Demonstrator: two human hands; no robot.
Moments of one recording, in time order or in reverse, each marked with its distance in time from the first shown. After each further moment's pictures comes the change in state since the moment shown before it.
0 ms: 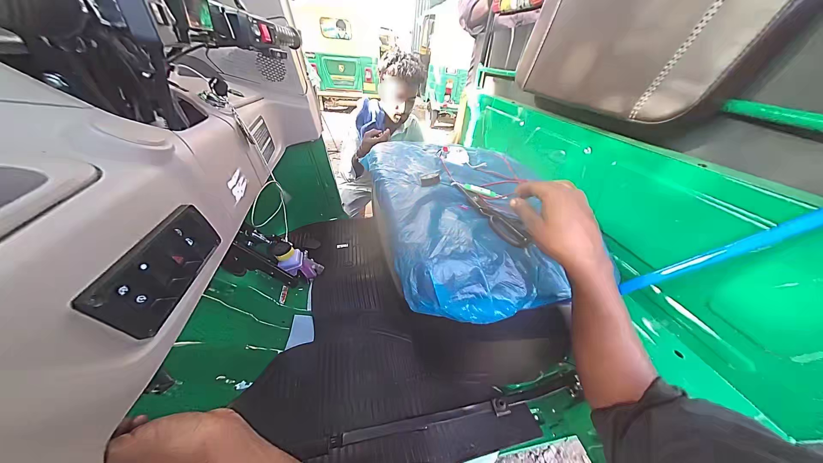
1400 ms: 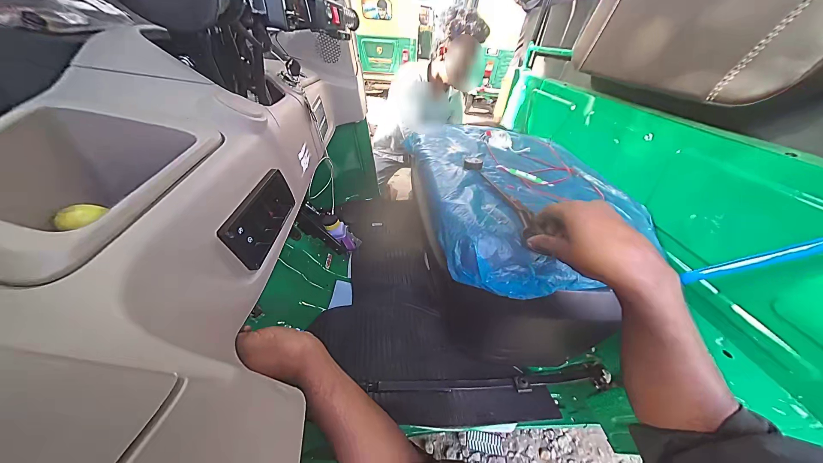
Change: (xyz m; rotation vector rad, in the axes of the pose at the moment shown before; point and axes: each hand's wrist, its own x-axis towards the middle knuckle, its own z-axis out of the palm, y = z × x) left_hand -0.027 0.062 -0.023 -0.006 -0.097 -0.200; right_hand -0.040 -0.069 -0.020 -0.087 -0.406 -0.007
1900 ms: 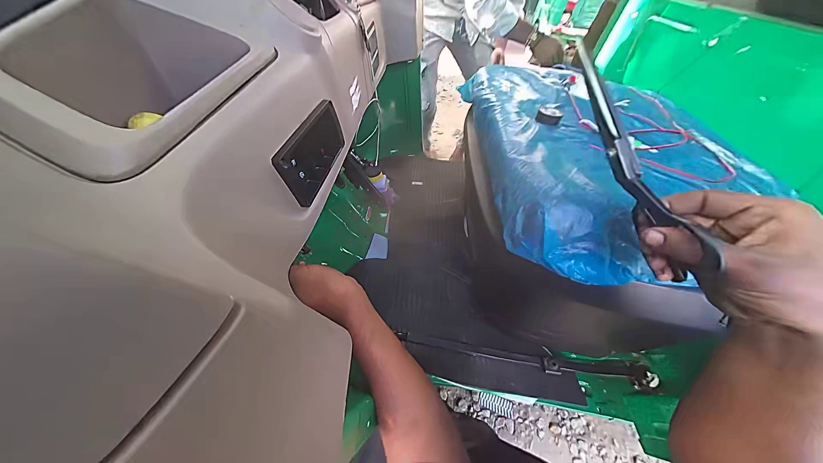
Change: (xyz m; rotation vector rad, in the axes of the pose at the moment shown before) left_hand 0.053 -0.069 0.034 -0.184 0.124 0.051; right_hand -0.030 0.030 0.037 1.082 0.043 -0.131
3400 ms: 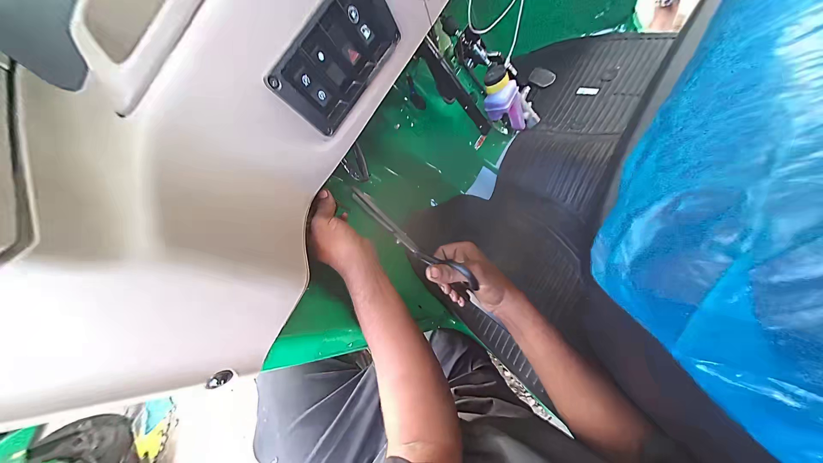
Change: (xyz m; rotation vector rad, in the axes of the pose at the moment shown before) left_hand -0.019 0.018 -0.022 -0.087 0.217 0.171; right_hand 0.007 0.168 0.299 1.134 -1.233 0.541
